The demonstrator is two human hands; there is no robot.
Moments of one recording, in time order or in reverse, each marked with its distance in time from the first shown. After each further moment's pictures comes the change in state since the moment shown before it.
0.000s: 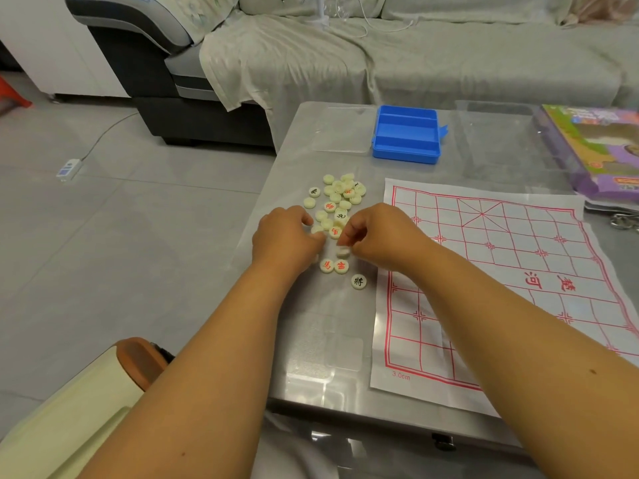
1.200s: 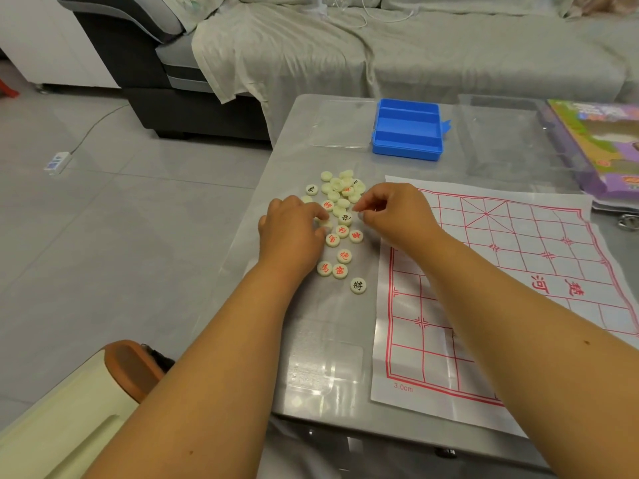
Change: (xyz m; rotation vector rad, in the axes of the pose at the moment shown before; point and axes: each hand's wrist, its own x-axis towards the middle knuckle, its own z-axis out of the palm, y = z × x) left_hand 0.008 0.008 0.011 0.143 0.057 0.172; right_hand 0.028 0.025 -0.005 0.178 0.266 0.052
